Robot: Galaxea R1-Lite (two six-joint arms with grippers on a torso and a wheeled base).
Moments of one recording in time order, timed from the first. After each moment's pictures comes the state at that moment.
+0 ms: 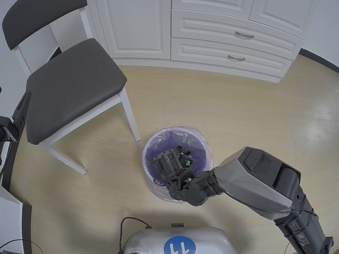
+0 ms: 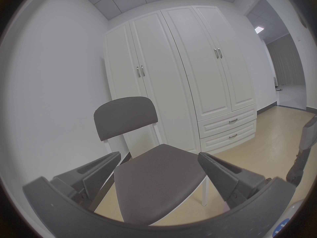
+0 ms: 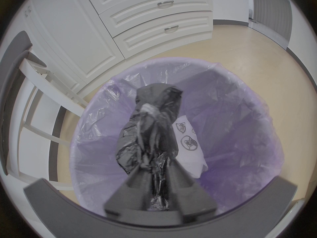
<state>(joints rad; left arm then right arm) -0.13 1.06 -0.32 -1.16 0.14 0.31 0.79 2.61 -1.62 -0.39 -0.68 0.93</state>
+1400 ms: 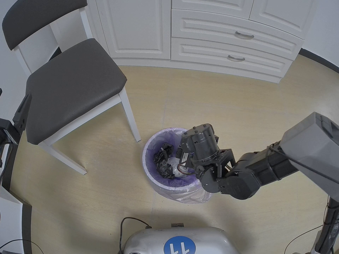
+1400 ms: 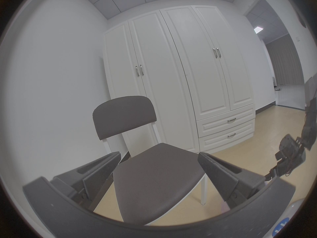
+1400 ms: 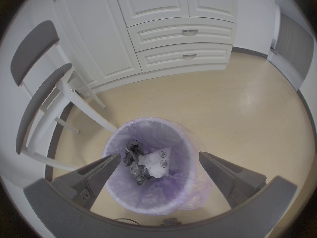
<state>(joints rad) -0.13 1.06 -0.31 -1.16 0.14 0.31 0.79 2.16 -1.22 -0.42 -0.68 0.62</state>
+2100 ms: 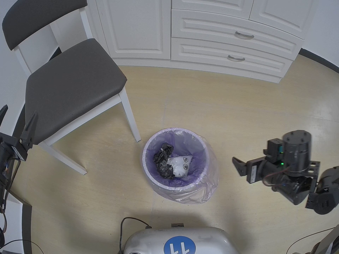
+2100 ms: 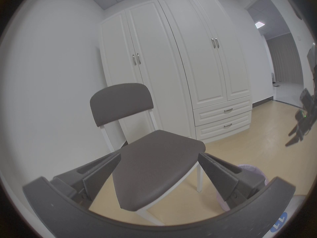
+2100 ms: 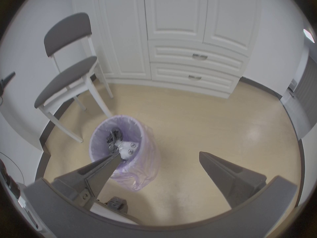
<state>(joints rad) -0.13 1.06 -0.21 -1.15 0.14 0.29 0.64 1.63 -0.52 -0.73 -0.48 0.14</state>
